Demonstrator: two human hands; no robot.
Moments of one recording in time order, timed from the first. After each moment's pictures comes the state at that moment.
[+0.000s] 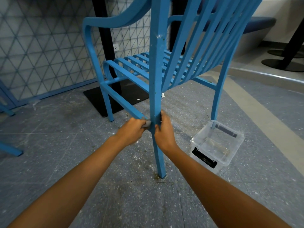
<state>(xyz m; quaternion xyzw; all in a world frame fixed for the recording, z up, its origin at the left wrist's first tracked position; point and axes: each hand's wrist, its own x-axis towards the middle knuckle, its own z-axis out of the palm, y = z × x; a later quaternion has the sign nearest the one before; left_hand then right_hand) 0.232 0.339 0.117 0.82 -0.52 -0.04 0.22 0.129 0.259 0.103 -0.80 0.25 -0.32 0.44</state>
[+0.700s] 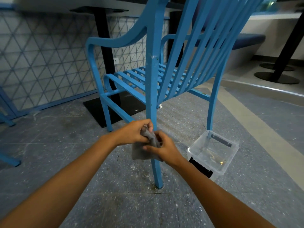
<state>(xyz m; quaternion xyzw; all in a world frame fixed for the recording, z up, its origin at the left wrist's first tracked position) 0.225 0.343 0.169 0.72 -0.59 -0.22 0.28 0.094 0.250 0.104 -0.81 0.18 -0.22 0.52</state>
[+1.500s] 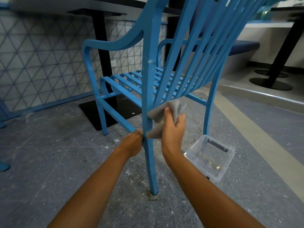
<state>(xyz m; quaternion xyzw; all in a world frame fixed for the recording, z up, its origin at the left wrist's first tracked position) 0.222 0.312 0.112 0.86 -0.49 -0.06 0.15 0.098 0.269 0.190 -0.51 0.24 -0.52 0.64</state>
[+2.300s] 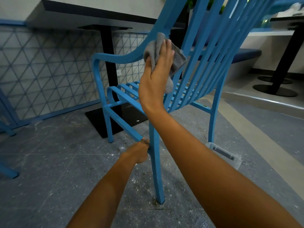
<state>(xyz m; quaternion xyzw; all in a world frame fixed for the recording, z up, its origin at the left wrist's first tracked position) 0.226 0.313 0.118 0.86 -0.49 -0.13 0.09 0.167 0.290 0.308 -0.64 0.10 -0.62 0.44</state>
